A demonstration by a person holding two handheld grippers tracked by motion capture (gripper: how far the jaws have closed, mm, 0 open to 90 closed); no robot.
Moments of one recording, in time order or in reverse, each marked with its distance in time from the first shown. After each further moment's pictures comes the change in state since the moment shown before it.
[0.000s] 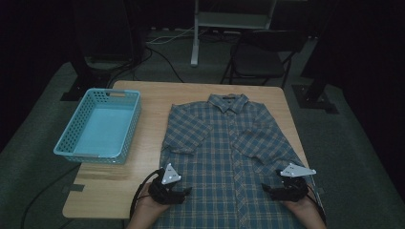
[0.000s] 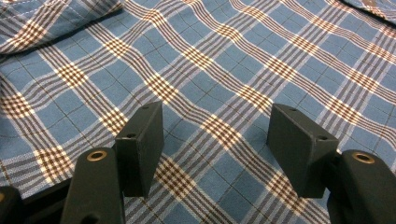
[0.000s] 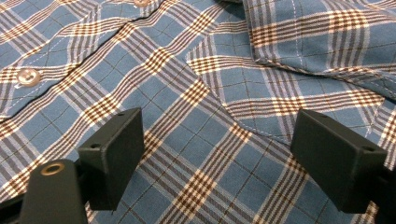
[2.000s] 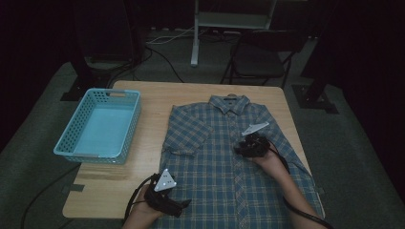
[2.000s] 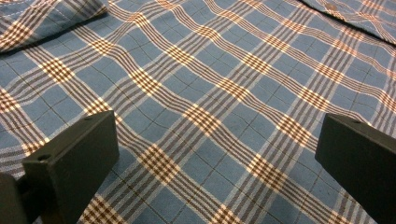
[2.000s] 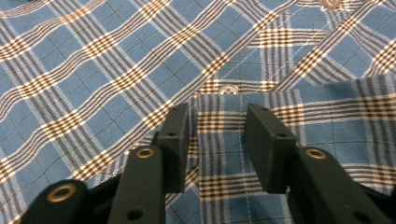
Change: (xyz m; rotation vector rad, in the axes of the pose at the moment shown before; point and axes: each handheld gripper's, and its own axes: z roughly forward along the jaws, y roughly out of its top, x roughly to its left) left arm -0.003 -0.015 -0.009 -0.067 -0.062 0.021; right arm -0.015 0.130 0.105 0.151 0.127 -0.119
